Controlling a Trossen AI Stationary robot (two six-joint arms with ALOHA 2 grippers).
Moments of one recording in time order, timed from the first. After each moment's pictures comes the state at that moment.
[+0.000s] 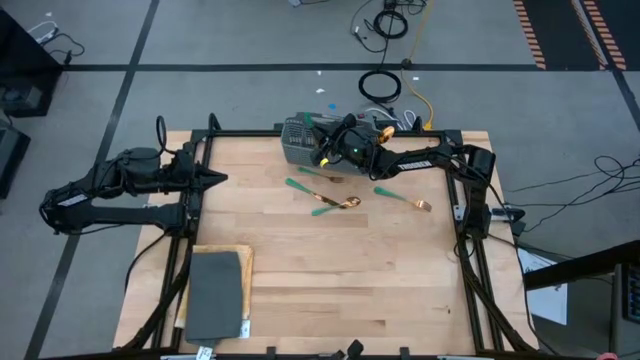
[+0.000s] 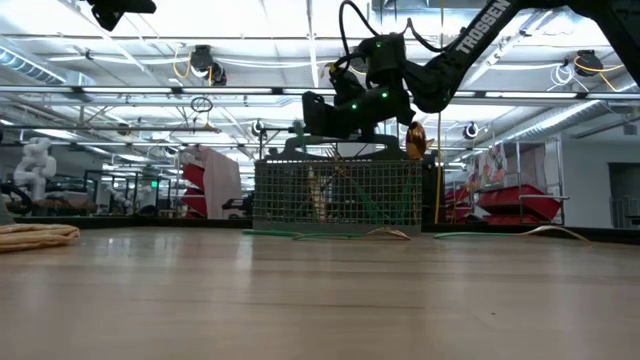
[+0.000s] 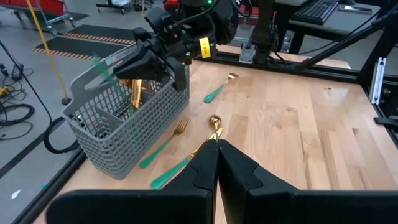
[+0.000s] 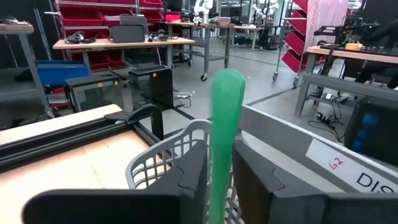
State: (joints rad) left arm 0.15 0.49 0.91 -0.78 -0.08 -0.05; right arm -0.40 1.93 1.12 0.75 0.31 0.04
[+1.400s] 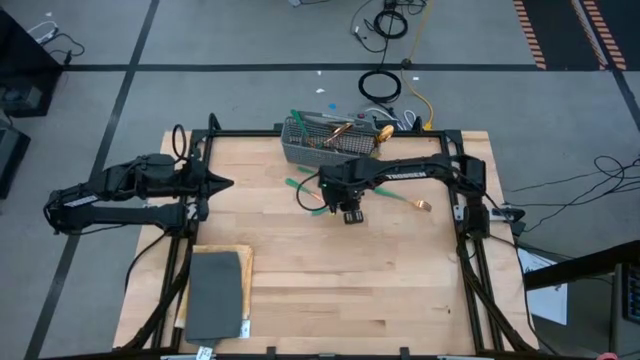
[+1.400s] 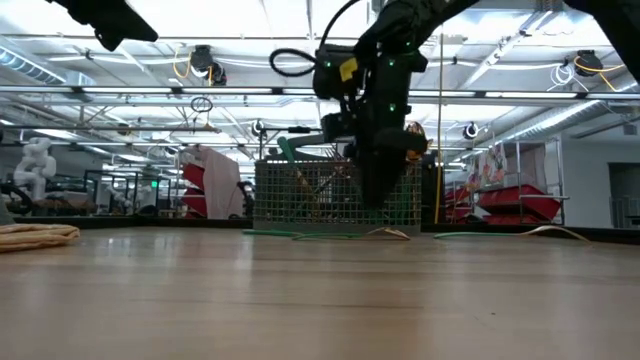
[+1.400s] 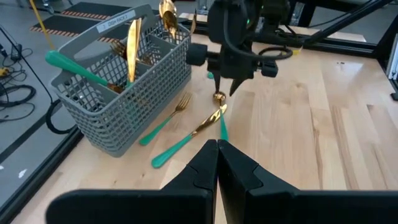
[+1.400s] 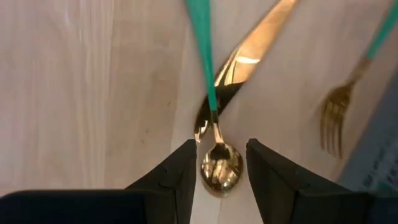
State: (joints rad) left arm 0.15 0.49 0.81 -0.77 -0.09 -0.05; right arm -0.19 1.98 1.48 -0.86 0.05 -0.33
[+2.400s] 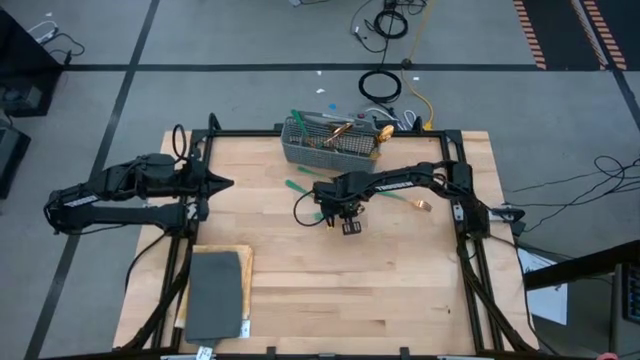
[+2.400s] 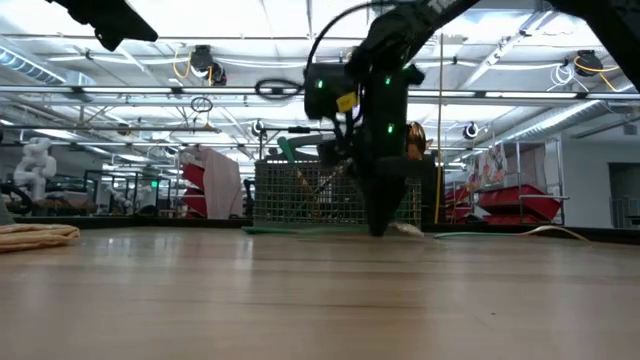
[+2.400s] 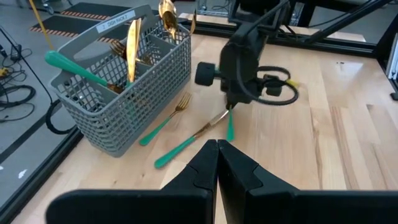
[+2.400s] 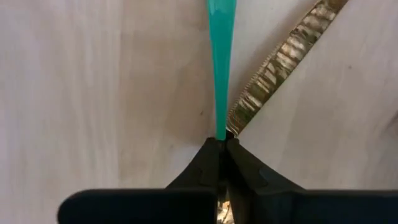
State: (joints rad) left arm 0.15 0.49 0.81 -0.77 -0.09 -0.05; right arm -0.12 2.08 1.47 -0.85 0.08 -0.26
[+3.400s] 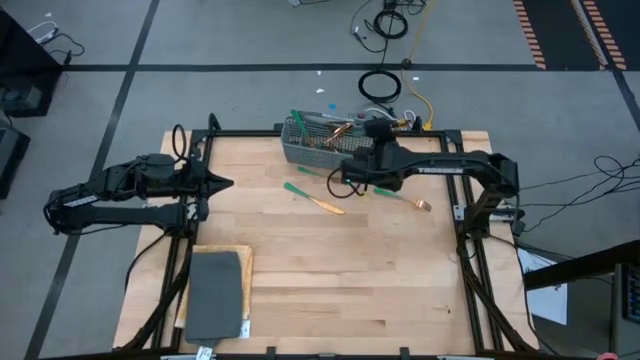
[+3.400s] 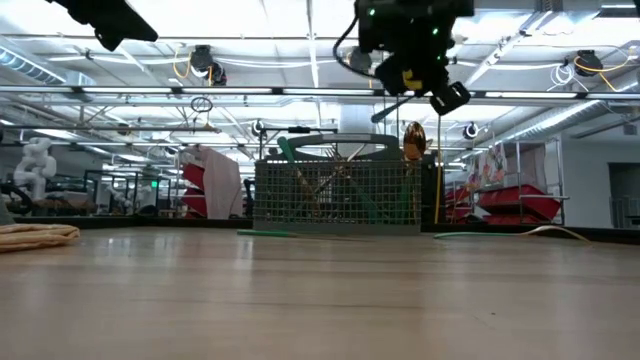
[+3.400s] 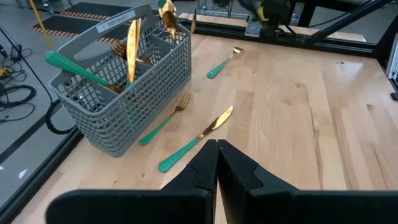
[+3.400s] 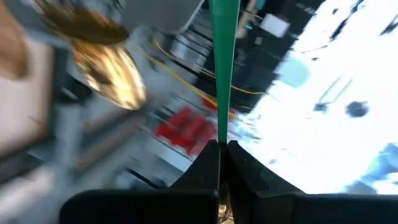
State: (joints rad) left arm 0.15 0.49 0.81 -0.77 -0.09 -0.05; right arm -0.17 1.74 1.48 -1.25 1.34 -0.49
